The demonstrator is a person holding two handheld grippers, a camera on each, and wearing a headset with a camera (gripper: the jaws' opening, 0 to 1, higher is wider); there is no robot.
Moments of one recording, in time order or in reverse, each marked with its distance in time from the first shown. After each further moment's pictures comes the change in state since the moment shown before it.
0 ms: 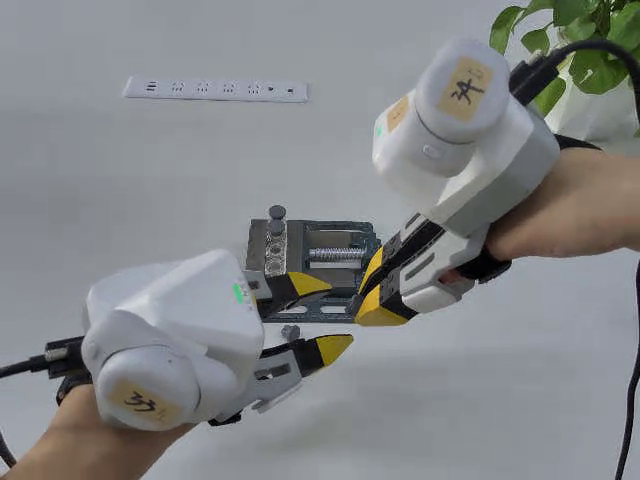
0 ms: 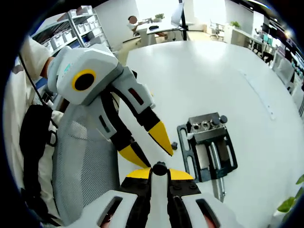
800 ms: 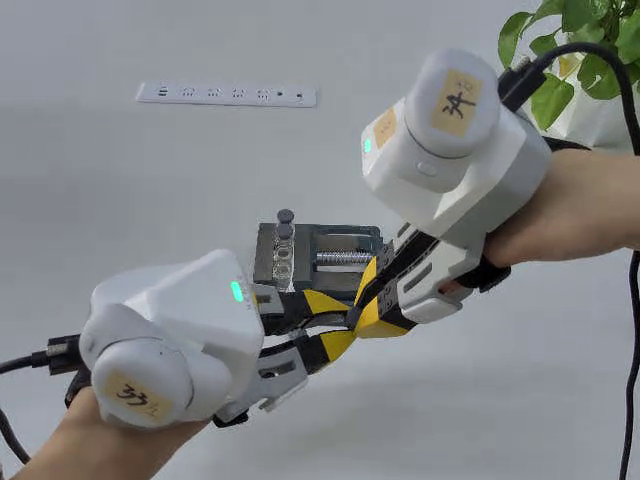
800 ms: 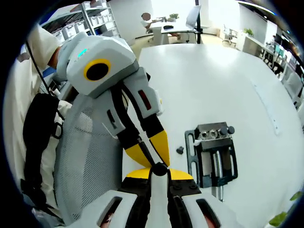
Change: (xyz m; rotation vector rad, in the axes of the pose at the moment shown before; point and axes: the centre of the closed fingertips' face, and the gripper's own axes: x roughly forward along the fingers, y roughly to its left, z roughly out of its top) left arm -0.008 -0.003 0.012 -0.119 -0.040 -0.028; right arm -0.008 0.013 0.006 -0.110 0.004 0.038
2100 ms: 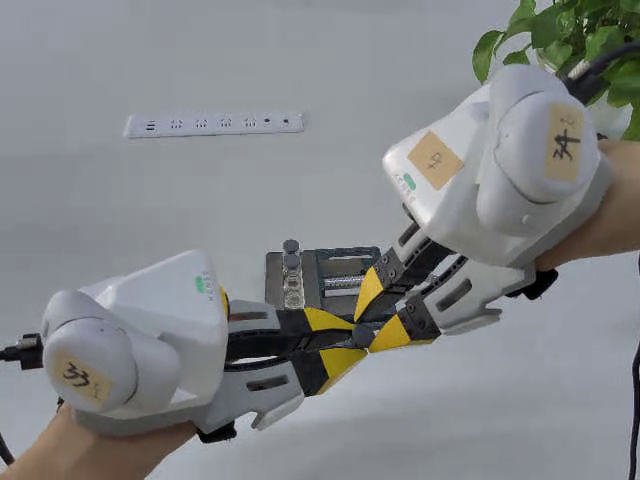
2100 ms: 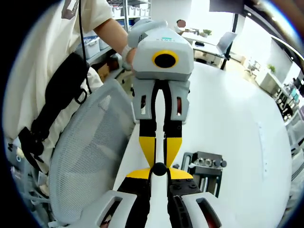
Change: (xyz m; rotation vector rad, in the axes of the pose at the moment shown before) left arm -0.029 -0.002 0.025 -0.066 -0.075 -0.190; right arm -0.021 0.011 0.032 -0.317 -0.045 0.004
